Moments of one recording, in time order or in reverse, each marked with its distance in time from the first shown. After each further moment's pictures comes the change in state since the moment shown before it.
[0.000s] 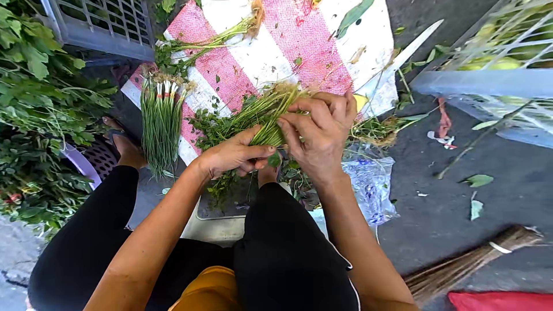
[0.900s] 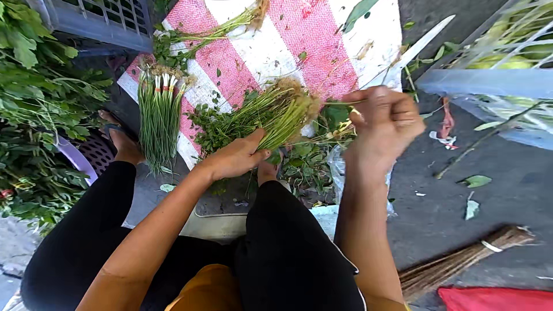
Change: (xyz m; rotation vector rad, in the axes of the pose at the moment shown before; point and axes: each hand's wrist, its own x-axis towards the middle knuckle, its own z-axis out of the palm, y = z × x) left_hand 0.006 -0.005 0.003 0.734 0.144 -0.088; right_hand -0.012 0.052 -0.025 0.679 0.316 0.786
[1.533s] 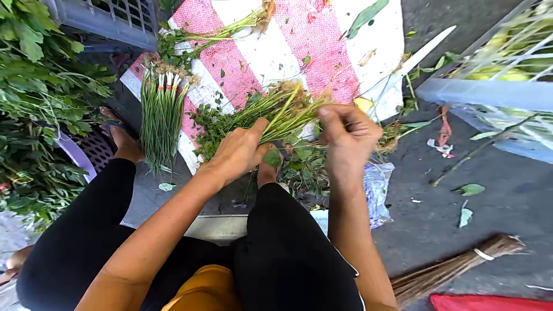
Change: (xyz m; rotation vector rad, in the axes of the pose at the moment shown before) left_hand -0.002 0.006 0.006 0.282 0.369 0.054; right_hand -0.024 0.003 0.020 -0.095 -0.260 -0.062
